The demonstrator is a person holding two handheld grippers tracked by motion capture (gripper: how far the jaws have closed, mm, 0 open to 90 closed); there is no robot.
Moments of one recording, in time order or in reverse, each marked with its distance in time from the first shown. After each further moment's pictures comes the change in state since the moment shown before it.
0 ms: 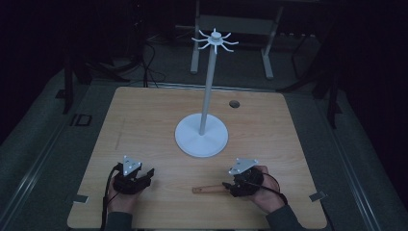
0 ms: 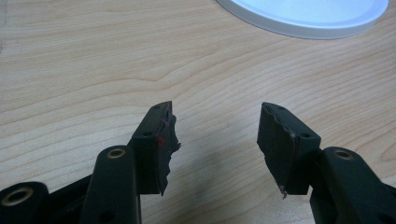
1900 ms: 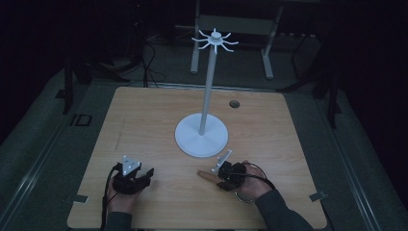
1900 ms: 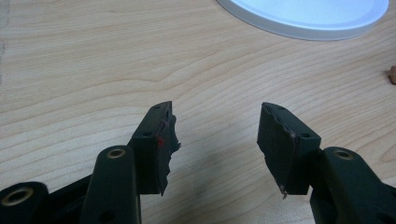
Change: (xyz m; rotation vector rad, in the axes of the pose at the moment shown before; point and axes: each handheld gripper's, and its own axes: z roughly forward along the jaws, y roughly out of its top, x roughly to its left) left arm 0.001 0.000 -0.001 0.001 0.001 -0.004; right arm -0.006 0.030 0.048 0.304 0.173 -0.077
